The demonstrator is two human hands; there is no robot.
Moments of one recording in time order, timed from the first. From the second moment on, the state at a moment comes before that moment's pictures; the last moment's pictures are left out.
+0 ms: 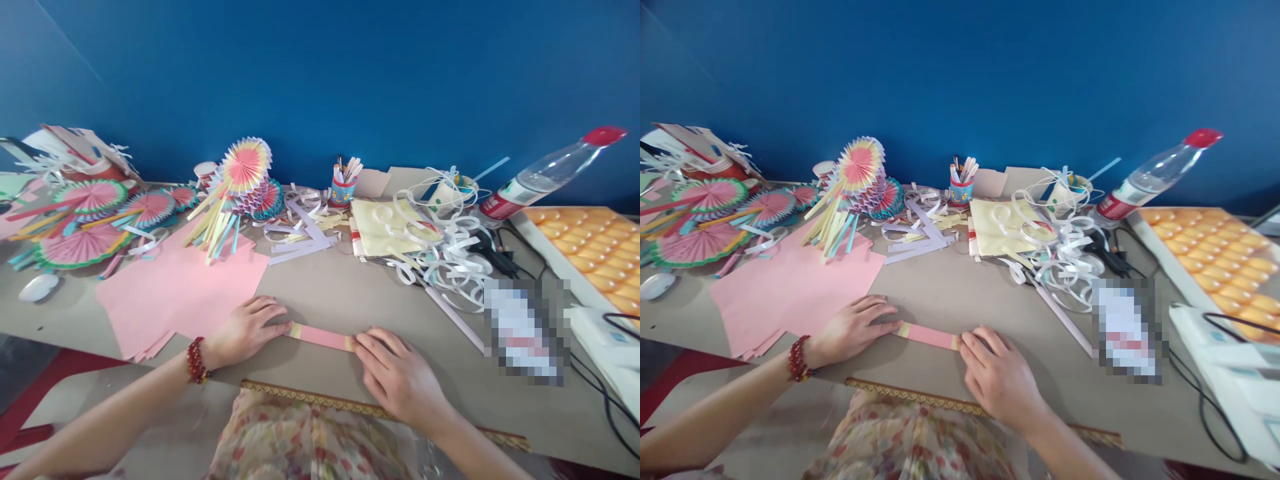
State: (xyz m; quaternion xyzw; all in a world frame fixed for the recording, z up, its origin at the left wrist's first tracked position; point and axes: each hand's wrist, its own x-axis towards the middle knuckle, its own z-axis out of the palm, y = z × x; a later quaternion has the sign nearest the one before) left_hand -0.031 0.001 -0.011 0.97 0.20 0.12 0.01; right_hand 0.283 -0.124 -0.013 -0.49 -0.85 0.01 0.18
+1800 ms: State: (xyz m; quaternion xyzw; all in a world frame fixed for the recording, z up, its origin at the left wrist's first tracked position) left_hand 0.036 -0.058 -0.007 0.98 0.17 0.05 0.03; right_hand 0.256 -0.126 -0.017 -0.51 -0.84 -0.09 0.13
